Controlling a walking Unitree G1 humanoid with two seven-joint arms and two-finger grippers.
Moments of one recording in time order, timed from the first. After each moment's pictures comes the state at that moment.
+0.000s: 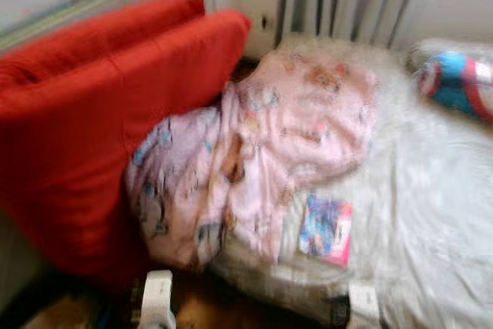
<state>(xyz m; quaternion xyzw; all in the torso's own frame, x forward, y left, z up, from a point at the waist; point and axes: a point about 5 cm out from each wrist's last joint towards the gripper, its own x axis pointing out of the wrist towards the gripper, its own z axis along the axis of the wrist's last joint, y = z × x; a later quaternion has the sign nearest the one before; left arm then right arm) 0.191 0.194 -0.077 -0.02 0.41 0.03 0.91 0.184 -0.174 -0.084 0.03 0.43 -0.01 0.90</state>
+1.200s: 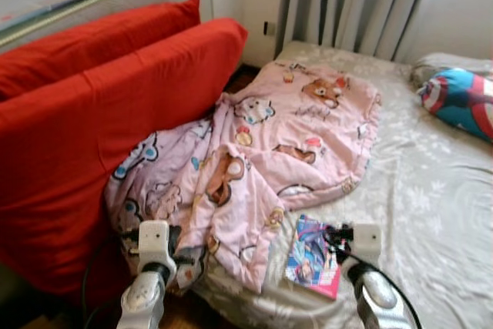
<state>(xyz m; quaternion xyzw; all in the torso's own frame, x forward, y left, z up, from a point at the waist) 0.255 0.194 -0.001 -0.01 0.10 0.01 0.99 0.258 -0.184 -0.013 0.03 0.15 0.01 0.99</state>
